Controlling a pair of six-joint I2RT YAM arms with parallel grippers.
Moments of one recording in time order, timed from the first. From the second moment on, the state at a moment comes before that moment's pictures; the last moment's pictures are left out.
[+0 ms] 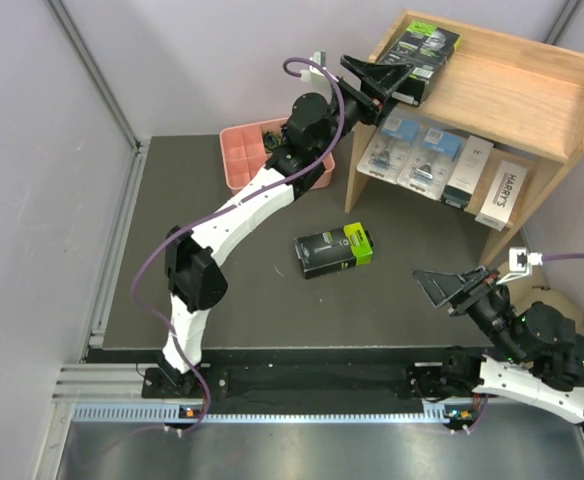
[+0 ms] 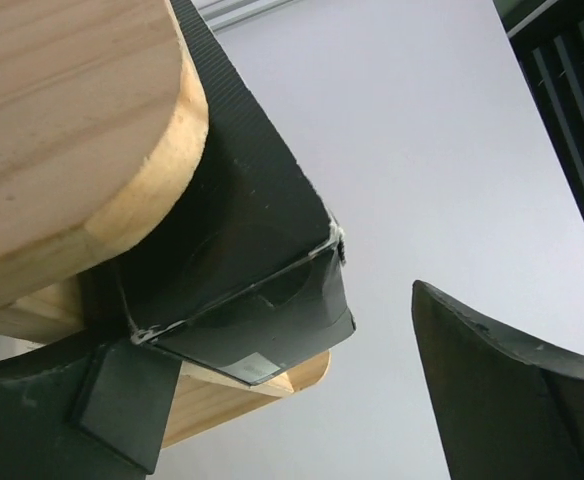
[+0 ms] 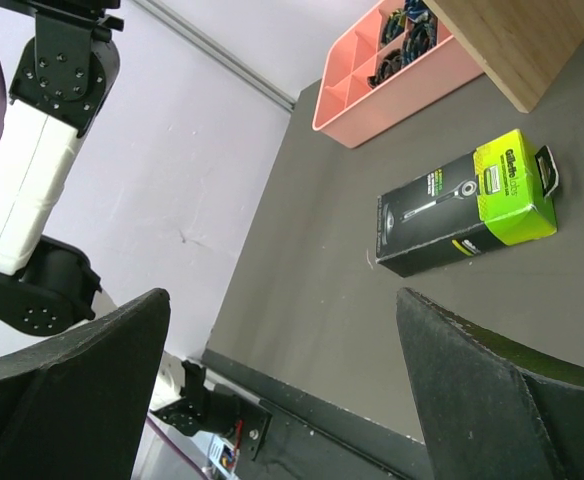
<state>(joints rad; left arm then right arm) -0.75 2.05 2.11 0.32 0.04 -1.36 1.23 0.06 0.68 -0.60 0.71 0.86</state>
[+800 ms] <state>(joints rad) -0.76 1.94 1.99 0.21 0.08 -1.28 1.23 0.05 0.68 -0.60 0.71 0.86</state>
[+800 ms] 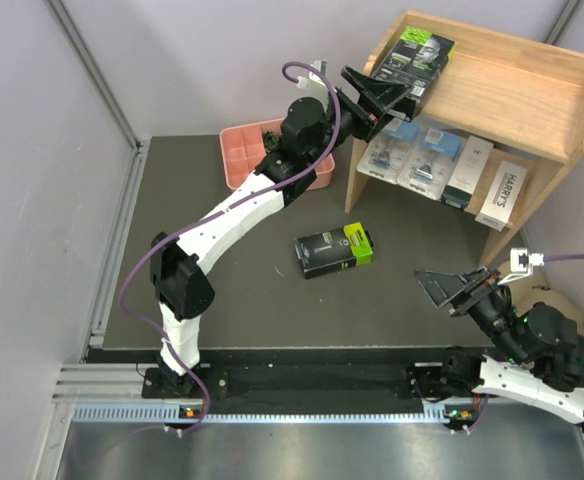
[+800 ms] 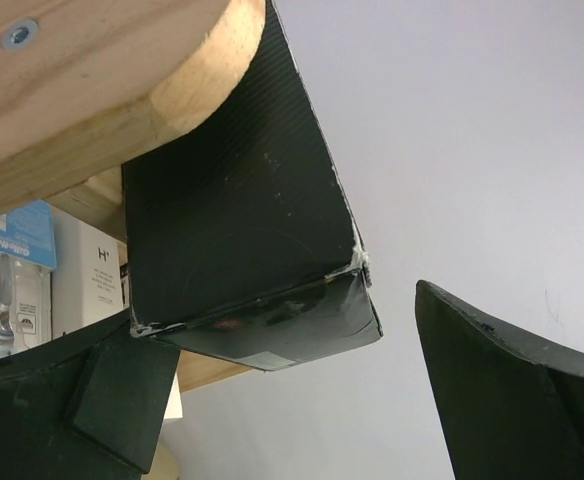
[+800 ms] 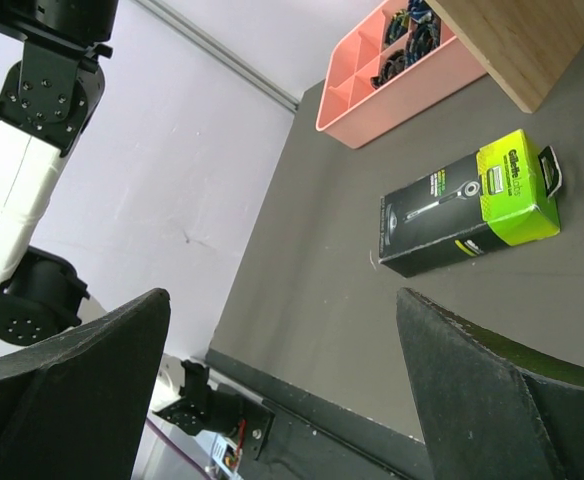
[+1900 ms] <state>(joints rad) -0.76 1.81 1.76 0.35 0.12 -1.21 1.23 0.04 0.68 -0.60 0.71 0.86</state>
